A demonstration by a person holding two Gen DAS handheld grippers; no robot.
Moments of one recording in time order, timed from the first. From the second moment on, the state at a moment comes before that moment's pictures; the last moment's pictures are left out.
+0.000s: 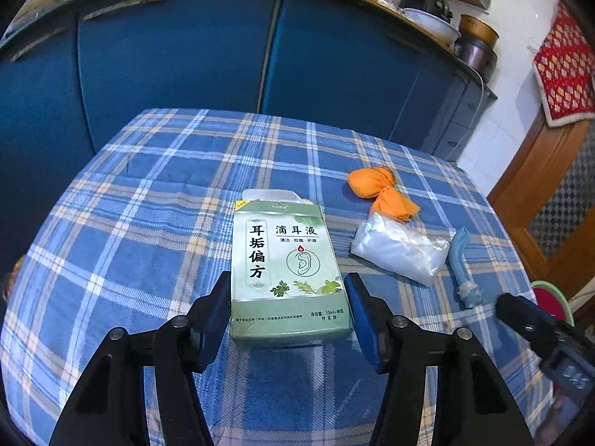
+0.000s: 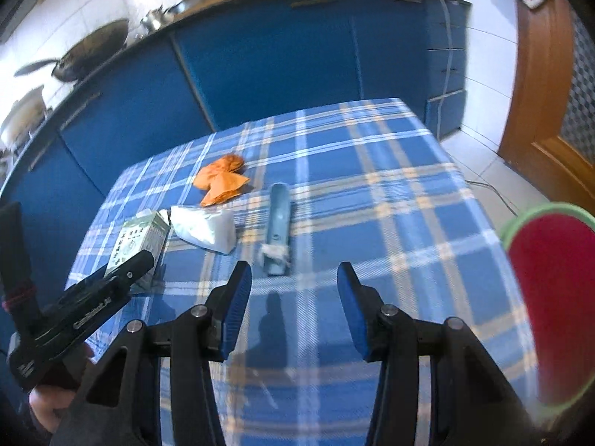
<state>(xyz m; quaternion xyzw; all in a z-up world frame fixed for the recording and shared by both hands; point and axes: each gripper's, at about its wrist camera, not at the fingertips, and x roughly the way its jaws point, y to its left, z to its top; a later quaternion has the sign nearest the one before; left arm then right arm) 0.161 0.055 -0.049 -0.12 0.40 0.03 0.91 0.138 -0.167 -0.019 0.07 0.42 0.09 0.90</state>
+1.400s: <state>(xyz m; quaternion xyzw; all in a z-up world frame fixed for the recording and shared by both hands) 0.157 0.058 -0.047 -0.14 0.39 0.02 0.91 0.136 -0.155 -0.020 0.04 0.41 0.08 0.91</state>
